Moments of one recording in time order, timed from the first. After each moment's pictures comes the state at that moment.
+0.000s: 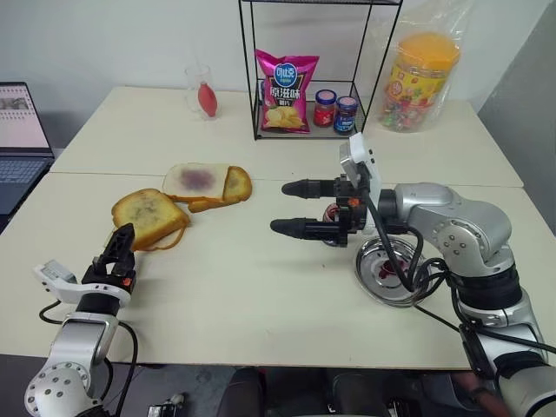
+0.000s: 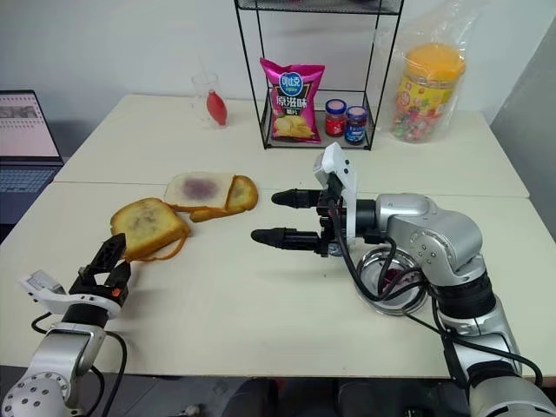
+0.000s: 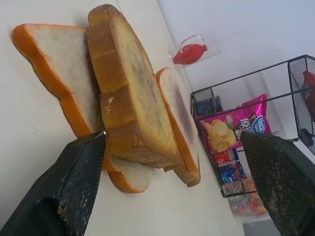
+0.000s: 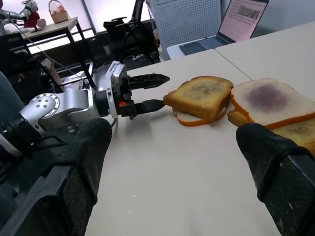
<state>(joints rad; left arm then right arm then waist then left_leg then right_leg) 0.02 0.29 0.71 -0.09 -1.46 0.61 -0.05 -0.75 -0.46 0.14 -0.27 0.73 0.91 0.85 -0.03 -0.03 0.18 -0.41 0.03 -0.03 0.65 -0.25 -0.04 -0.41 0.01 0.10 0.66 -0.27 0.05</state>
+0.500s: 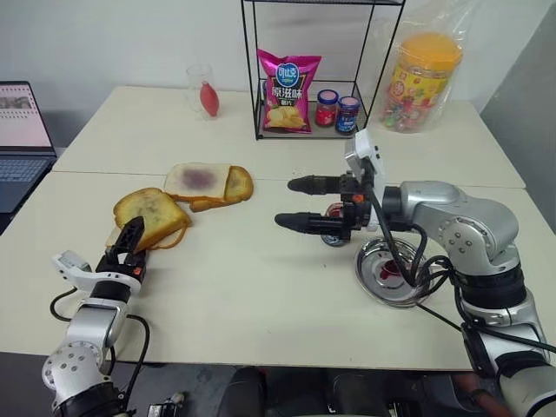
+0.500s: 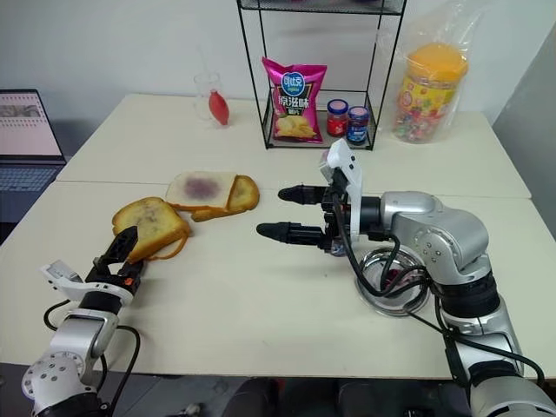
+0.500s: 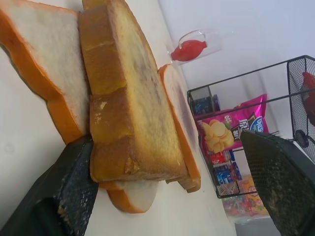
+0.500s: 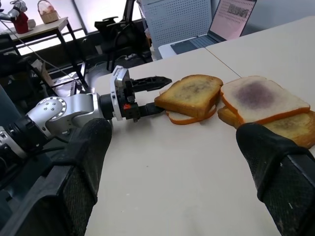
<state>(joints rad) -0.10 0.31 0.69 0.08 -1.40 0.60 -0.13 -0.76 -0.47 0.11 -0.29 0.74 0.94 0.82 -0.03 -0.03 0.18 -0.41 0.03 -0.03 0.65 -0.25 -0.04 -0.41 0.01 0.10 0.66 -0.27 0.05</state>
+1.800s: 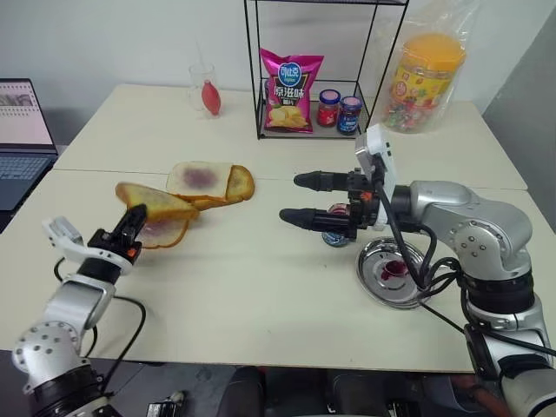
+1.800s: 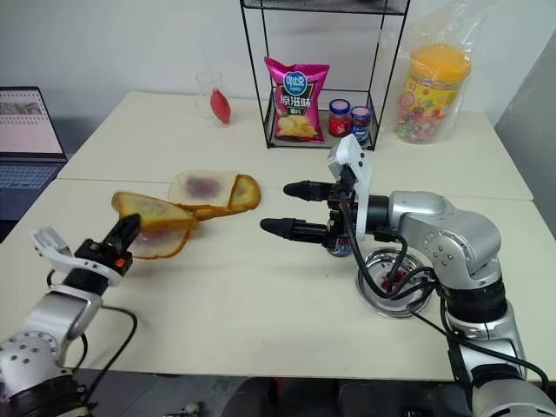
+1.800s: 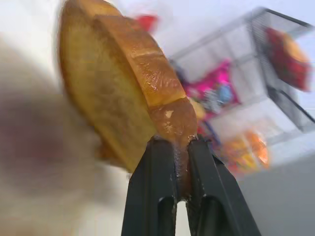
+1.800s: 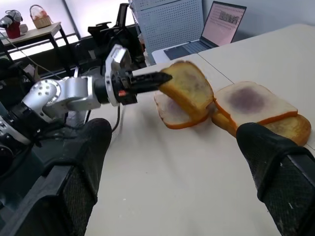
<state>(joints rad) -0.16 0.51 0.68 -0.15 -1.53 0.81 -0.09 -0.69 -0.50 0.05 -0.38 0.79 0.98 0.77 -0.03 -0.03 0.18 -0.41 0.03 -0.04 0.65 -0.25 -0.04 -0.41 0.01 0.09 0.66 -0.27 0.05</state>
